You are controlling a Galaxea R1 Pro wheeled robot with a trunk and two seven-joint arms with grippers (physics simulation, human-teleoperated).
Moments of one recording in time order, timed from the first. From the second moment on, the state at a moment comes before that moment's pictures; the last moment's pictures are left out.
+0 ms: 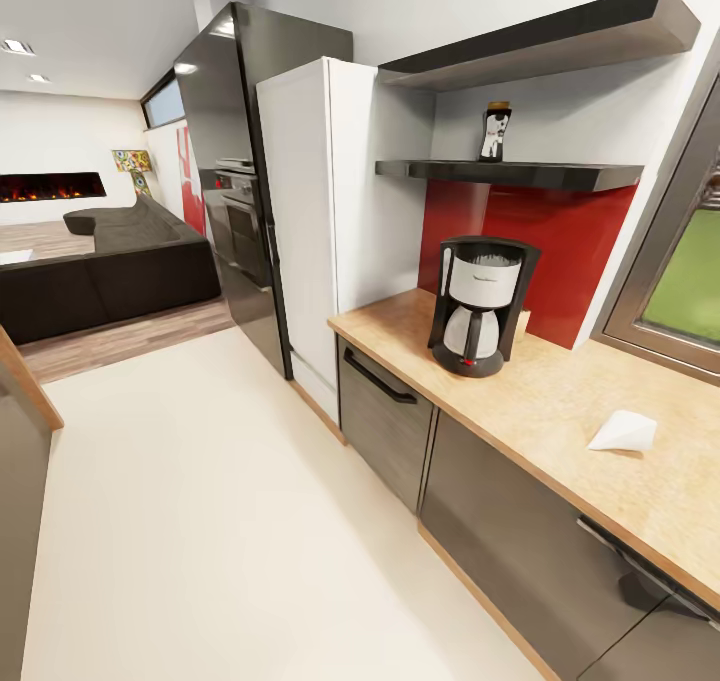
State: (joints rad) left arm -0.18 0.08 0.04 -0.31 0.05 -0.25 0.00; right arm -0.01 -0.04 -0.11 -0.56 0.01 -0.40 0.00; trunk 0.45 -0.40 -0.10
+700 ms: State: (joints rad) left arm -0.18 0.09 0.01 -0.08 -0.06 -0.22 0.03; right arm -0.01 0.07 -0.05 -1.09 0.00 -0.32 0.01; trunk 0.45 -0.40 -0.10
